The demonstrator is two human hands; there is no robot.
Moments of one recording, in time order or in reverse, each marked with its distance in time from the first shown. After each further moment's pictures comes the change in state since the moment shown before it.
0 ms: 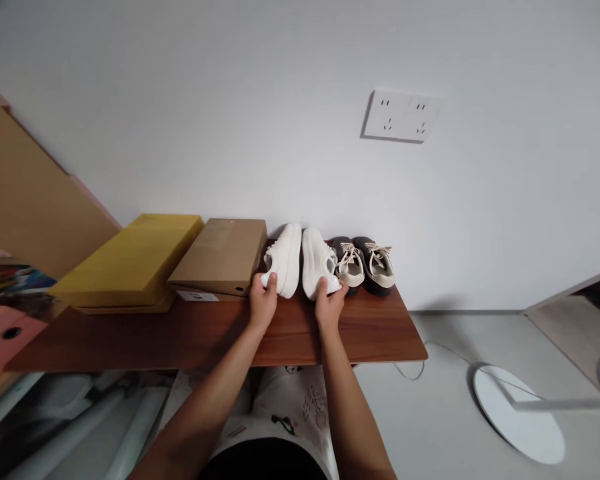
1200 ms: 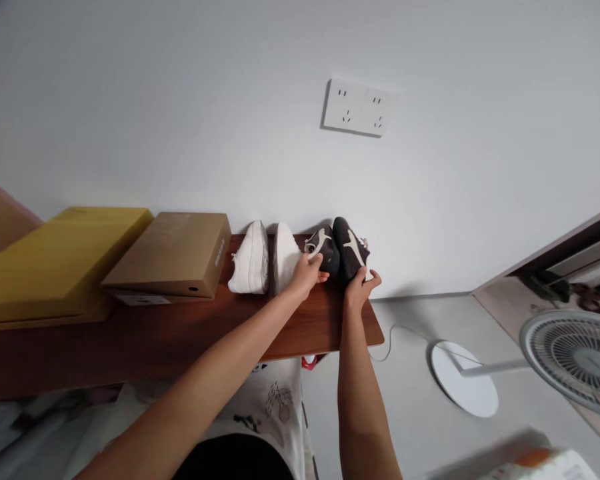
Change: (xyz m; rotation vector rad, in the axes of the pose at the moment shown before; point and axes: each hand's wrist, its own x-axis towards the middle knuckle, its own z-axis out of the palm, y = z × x) left_hand -0.022 0.102 0.165 -0.233 -0.568 -0.290; right_hand 0.118 0.059 -0.105 -0.058 0.403 0.026
